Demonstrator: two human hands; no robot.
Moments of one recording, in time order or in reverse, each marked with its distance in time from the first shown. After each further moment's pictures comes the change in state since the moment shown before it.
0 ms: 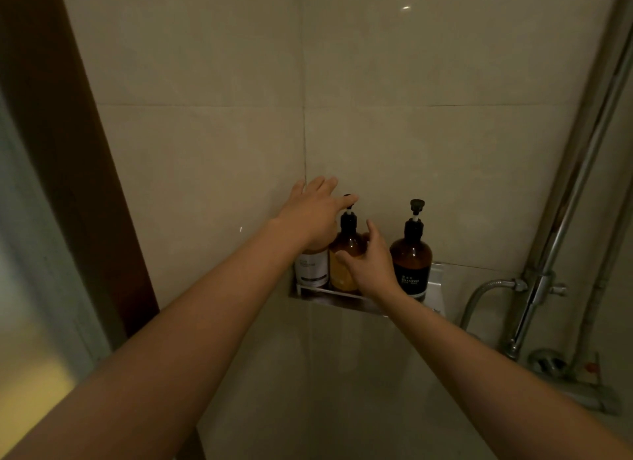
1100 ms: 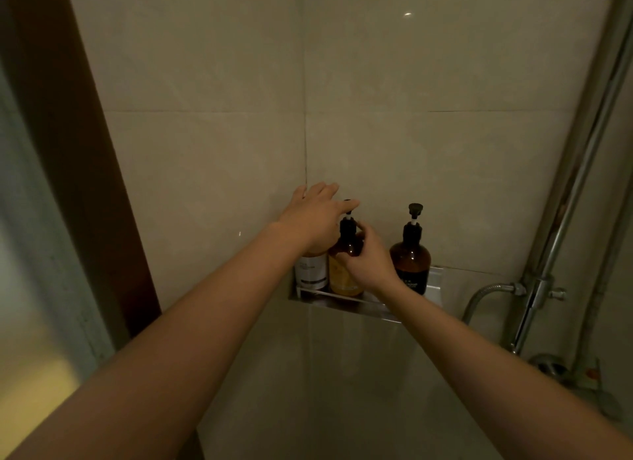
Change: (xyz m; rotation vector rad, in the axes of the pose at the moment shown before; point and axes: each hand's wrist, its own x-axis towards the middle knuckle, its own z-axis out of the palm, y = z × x) left_hand 0.000 0.003 0.000 -0.045 -0.003 -0.013; right_hand 0.012 -0.015 -0.007 -0.098 -0.067 -0.035
